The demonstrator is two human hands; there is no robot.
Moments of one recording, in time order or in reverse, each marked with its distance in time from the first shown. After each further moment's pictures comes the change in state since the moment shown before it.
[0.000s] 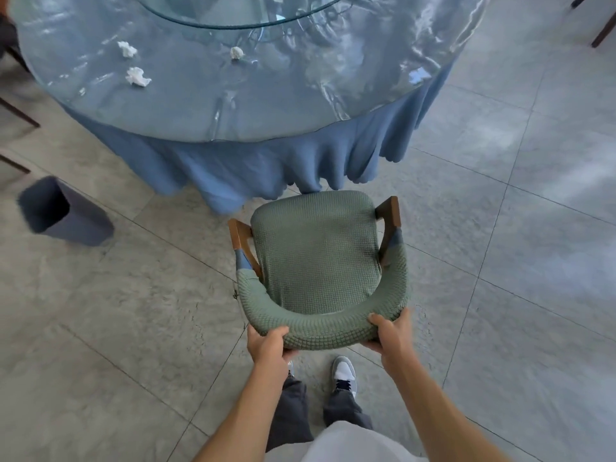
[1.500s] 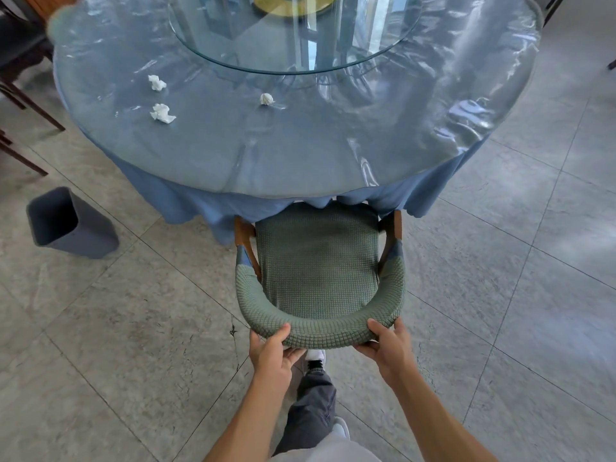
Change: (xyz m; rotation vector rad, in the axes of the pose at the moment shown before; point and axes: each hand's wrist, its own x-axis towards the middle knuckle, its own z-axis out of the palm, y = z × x) left_hand 0.052 0.099 0.106 -0.294 -0.112 -0.010; right_hand 0.088 -0.116 0.093 0.092 -0.208 0.015
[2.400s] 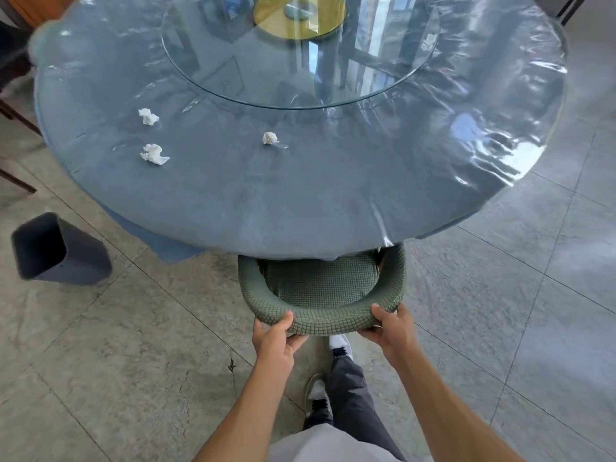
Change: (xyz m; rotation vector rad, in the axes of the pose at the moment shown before) left_hand 0.074 0.100 0.135 0.001 -0.052 -0.021; right_hand 0.106 -0.119 0.111 -0.056 0.036 -0.002
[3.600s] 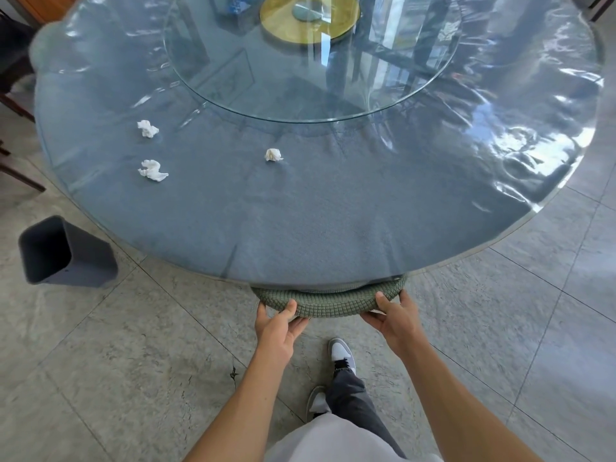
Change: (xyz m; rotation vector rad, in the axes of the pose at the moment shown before) left_hand 0.033 0.042 0.072 0.002 -0.019 0.005; right_hand 0.056 -0.067 0.039 0.019 -0.110 0.015
